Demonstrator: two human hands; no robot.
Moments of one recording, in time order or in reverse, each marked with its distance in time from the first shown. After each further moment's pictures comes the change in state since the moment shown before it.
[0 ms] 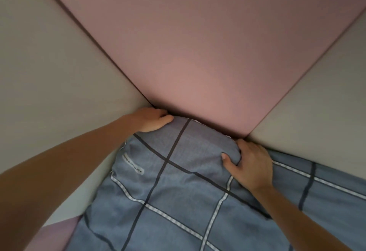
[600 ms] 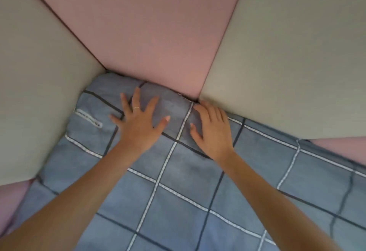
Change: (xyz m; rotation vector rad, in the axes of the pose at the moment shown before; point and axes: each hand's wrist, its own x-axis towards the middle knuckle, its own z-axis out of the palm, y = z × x) left_hand -0.097 0.130 0.079 -0.284 0.382 -0.192; right_hand -0.025 0.003 -0.063 -0.092 -0.172 -0.138
